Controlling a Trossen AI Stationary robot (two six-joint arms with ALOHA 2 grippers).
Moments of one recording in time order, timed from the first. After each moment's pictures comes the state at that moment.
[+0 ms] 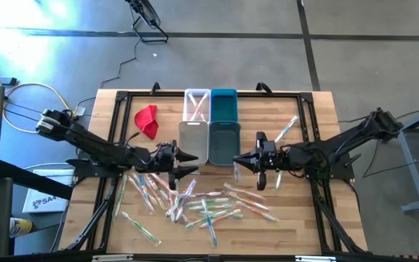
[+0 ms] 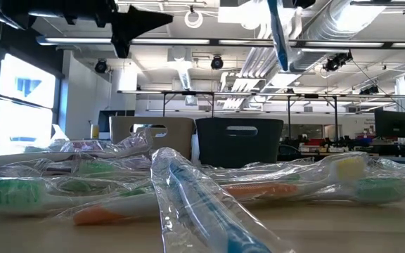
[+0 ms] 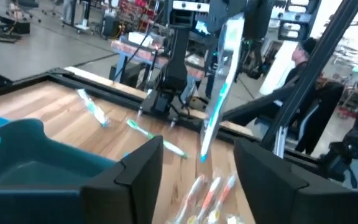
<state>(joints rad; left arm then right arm) -0.31 1.25 0.52 0.79 -0.39 -0.33 0.36 1.16 0.77 0.40 0.42 0.25</state>
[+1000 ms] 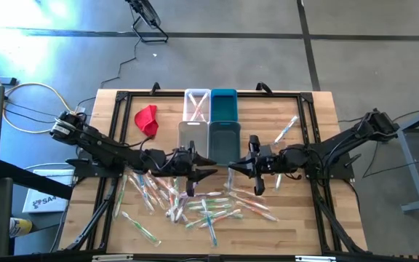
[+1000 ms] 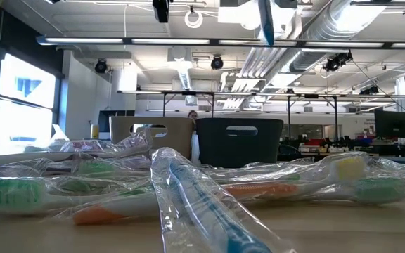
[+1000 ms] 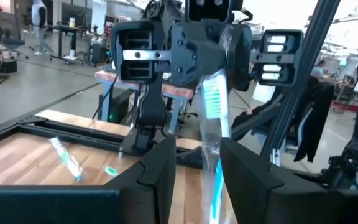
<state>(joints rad) -0.31 1.46 0.82 0.79 -0.36 -0.18 0.36 1.23 0.77 0.58 0.31 0.19</state>
